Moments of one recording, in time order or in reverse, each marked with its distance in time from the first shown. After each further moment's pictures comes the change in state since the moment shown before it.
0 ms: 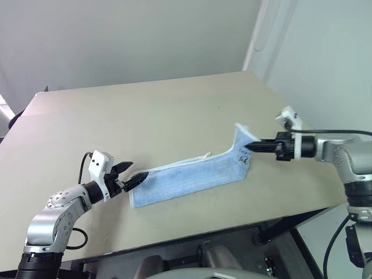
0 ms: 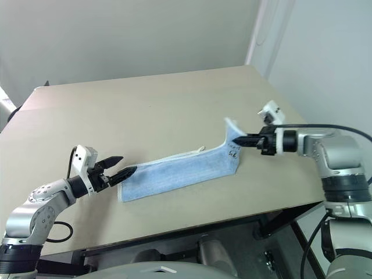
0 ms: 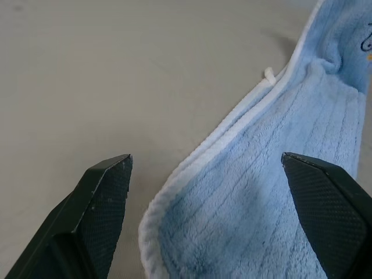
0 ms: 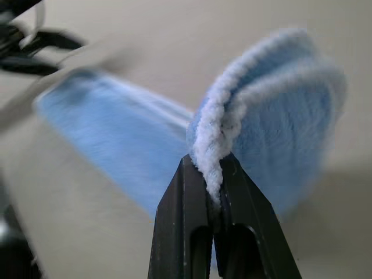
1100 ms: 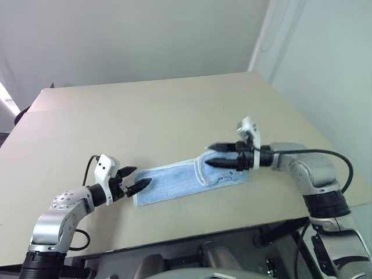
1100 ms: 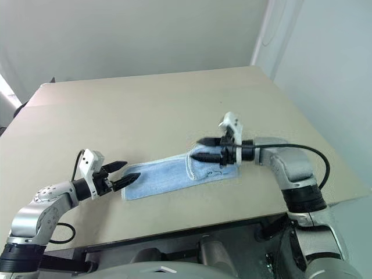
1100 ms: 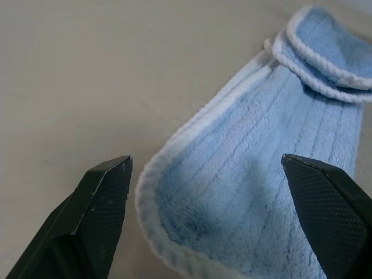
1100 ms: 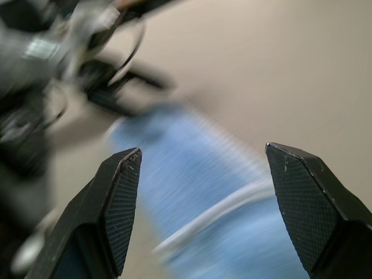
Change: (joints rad) left arm -0.005 -0.001 -0.026 0.030 0.058 -0.012 -0.051; right arm 0.011 0.277 0.049 -0.003 0.027 -0.217 -0.130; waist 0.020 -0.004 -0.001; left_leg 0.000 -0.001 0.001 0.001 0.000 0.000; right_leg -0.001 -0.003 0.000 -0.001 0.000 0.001
